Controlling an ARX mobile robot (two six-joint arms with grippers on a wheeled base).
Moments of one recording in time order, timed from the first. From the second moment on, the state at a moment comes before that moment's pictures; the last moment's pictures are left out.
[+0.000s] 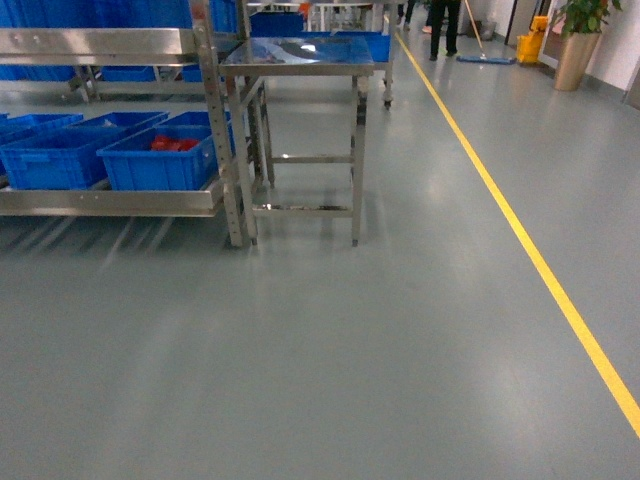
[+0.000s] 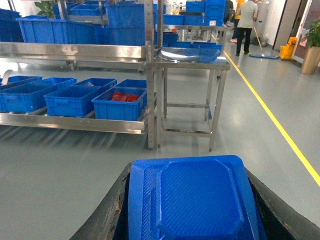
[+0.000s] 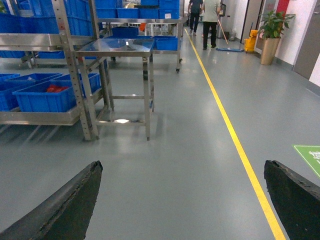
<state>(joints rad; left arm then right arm) -0.51 0.42 0.25 0.18 -0.61 -0.03 0.00 0.00 0.01 0.00 0.00 0.00</state>
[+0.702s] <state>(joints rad) -0.51 0.42 0.25 0.18 -0.61 -0.03 0.00 0.00 0.01 0.00 0.00 0.00</state>
